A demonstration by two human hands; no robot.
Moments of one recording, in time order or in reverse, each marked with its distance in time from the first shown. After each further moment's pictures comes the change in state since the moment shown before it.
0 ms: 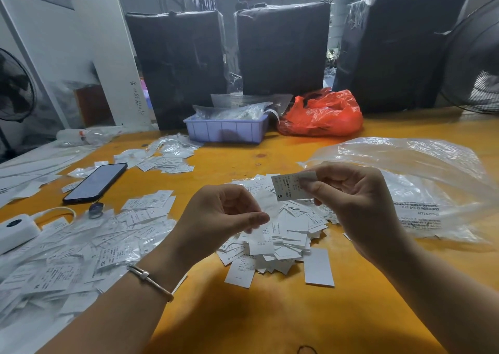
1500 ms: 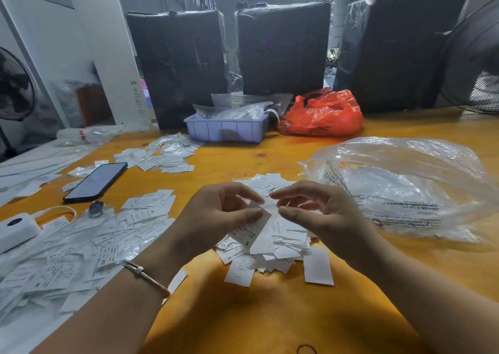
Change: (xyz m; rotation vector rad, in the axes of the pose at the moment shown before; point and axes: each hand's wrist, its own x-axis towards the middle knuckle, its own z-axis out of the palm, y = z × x) left_hand 0.004 0.000 -0.004 -0.007 -0.047 -0.122; right_hand -0.005 0.017 0.008 -0.239 -0.244 0.098
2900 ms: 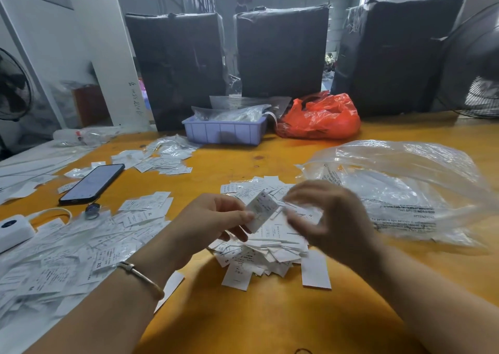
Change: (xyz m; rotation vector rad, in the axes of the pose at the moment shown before) left_hand 0.002 -0.002 -0.004 -0.062 -0.076 -0.290; right_hand 0.002 0.007 -0.003 -0.566 0.156 -0.266
